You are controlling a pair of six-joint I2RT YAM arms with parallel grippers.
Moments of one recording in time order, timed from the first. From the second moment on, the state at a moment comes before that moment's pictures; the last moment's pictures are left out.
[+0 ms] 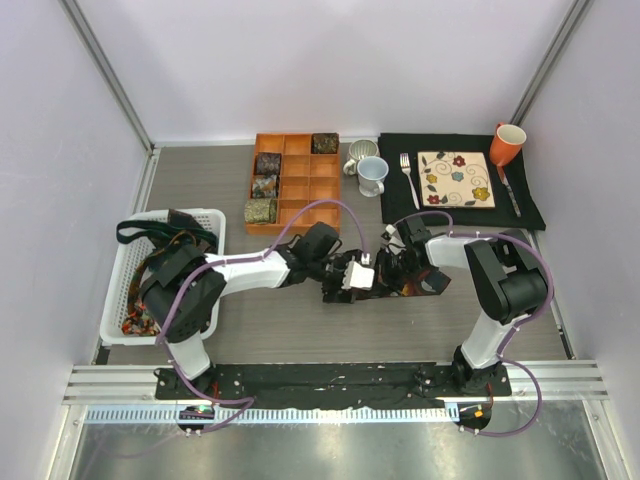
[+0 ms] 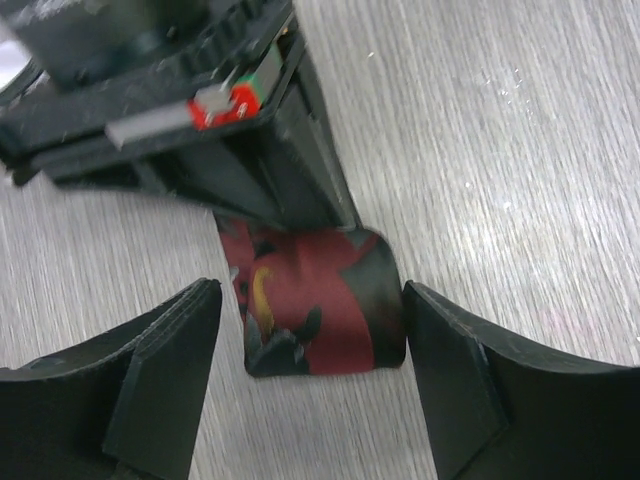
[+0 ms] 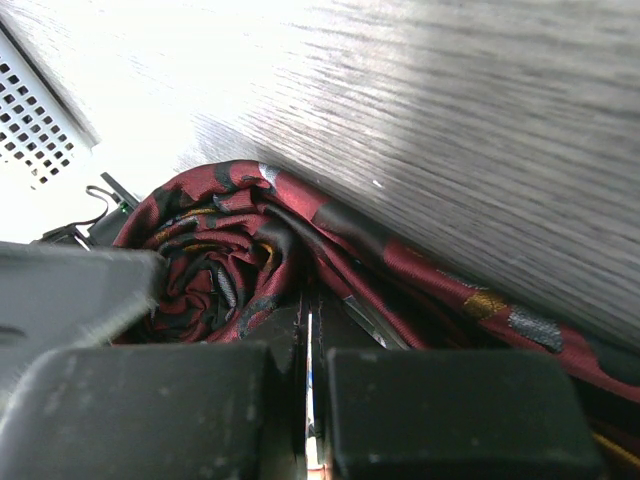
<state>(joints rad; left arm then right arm) -0.84 1.75 0.96 0.00 0.61 0.80 0.33 1.74 0.77 -0.27 -0.71 0.60</state>
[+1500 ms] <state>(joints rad) -0.77 1.74 0.95 -0.01 0.59 0.50 0.25 1.69 0.79 -0.33 -0.59 0.59</state>
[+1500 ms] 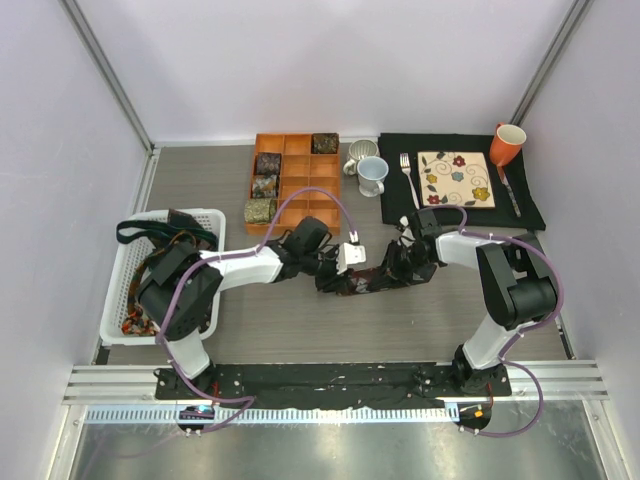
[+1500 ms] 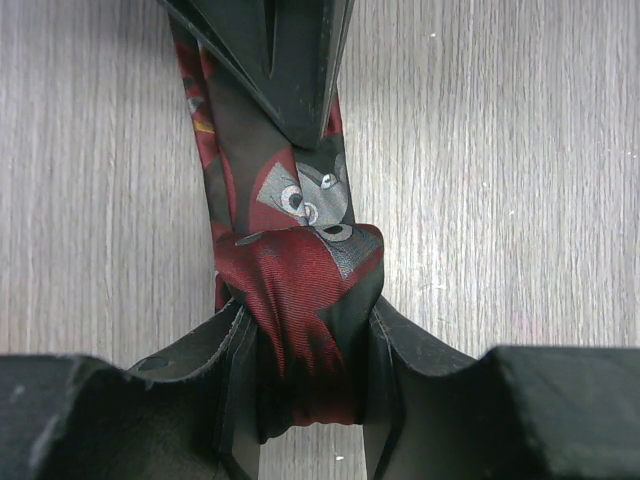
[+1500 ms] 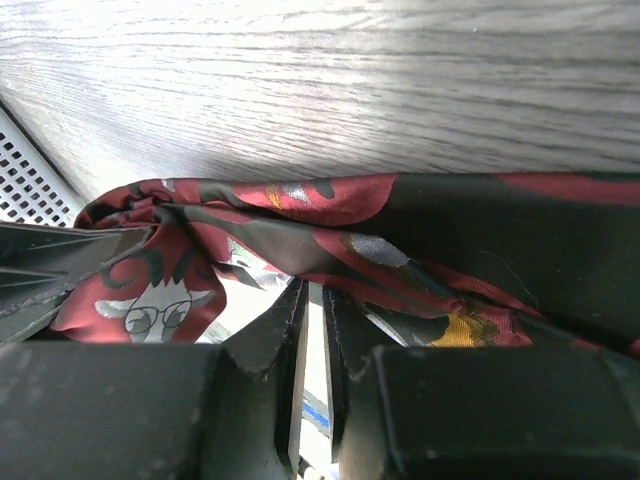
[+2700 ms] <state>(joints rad) -0.79 1.83 1.06 -0.16 0.55 0.53 0.36 1.66 0.79 -0.10 -0.74 0.68</state>
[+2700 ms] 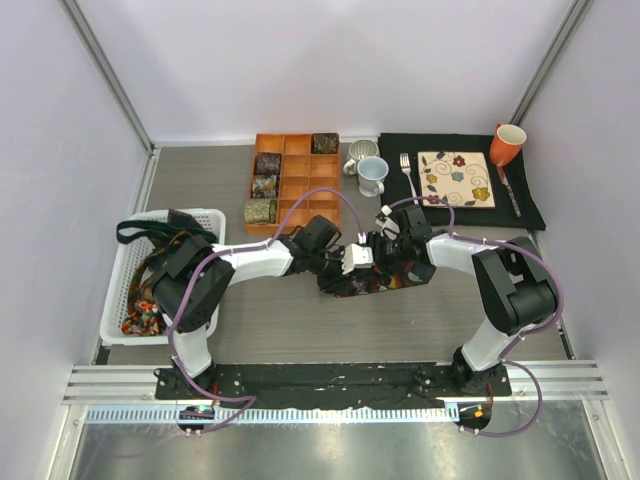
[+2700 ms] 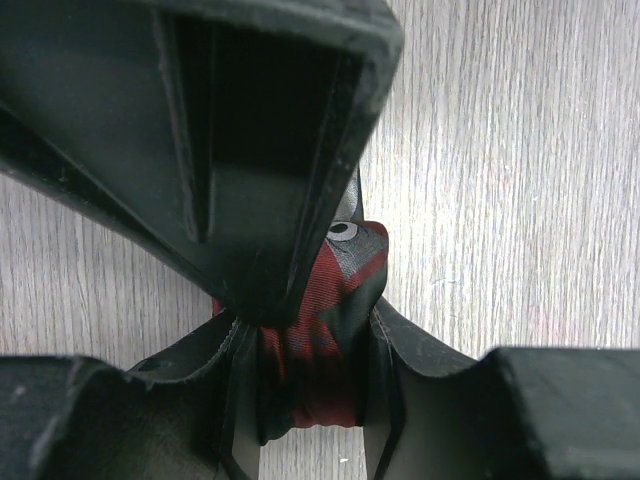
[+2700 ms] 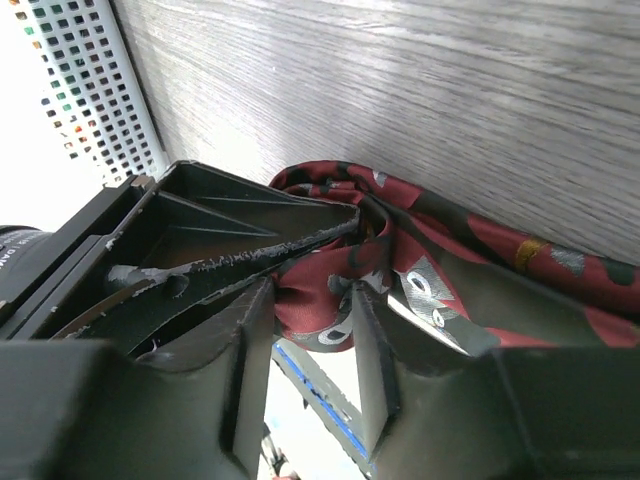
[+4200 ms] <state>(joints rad) -0.80 1.82 1.01 -0.02 0.51 0.42 0.36 1.60 0.82 -0.29 -0.55 0.56</state>
